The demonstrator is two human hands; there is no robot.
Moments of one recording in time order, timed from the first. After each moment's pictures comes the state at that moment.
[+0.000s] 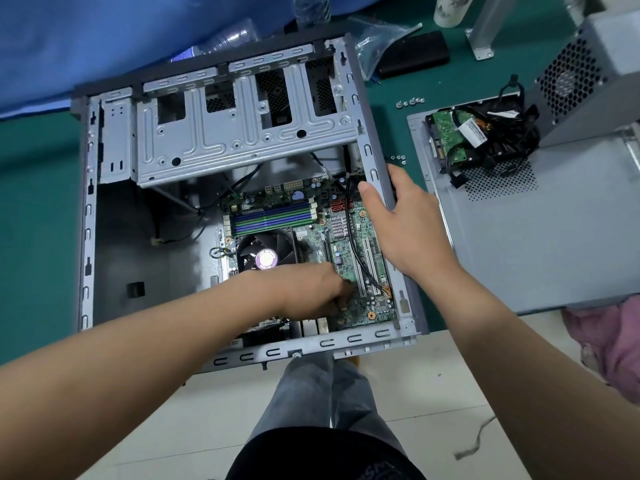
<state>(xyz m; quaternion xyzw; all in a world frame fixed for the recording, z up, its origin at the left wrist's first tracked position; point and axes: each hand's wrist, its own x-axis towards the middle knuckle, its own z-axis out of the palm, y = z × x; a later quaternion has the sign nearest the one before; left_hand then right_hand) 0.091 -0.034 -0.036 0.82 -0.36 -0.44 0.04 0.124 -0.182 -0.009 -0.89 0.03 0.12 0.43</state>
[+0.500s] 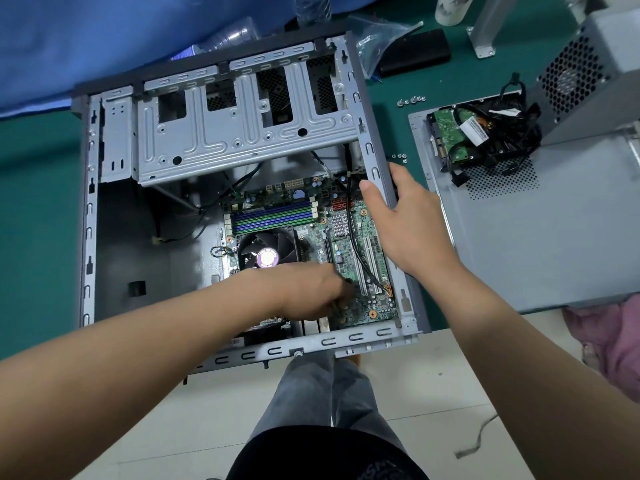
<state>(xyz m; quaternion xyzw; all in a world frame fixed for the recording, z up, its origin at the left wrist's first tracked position) 0.090 -0.032 -0.039 0.82 -0.38 -0.43 0.01 0.125 -0.183 -0.011 -0.89 0.03 0.12 0.44</state>
